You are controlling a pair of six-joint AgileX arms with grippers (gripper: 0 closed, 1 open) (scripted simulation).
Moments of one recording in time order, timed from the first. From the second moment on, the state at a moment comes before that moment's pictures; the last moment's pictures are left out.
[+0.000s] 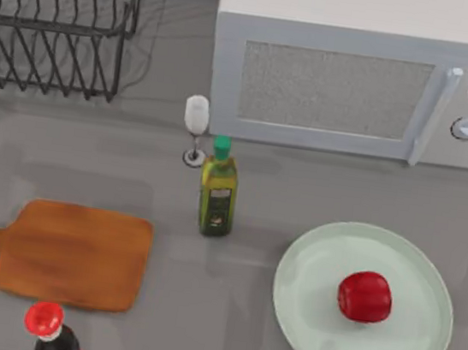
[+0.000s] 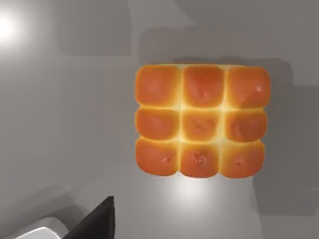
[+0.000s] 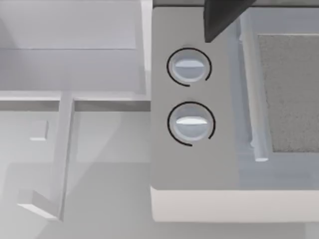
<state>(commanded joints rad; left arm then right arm) 0.22 1.75 1.24 -0.93 0.00 0.34 0.00 0.00 0.00 0.00 0.00 0.00</state>
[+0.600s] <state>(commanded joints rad) 0.24 1.94 1.40 -1.03 0.00 0.38 0.00 0.00 0.00 0.00 0.00 0.00</state>
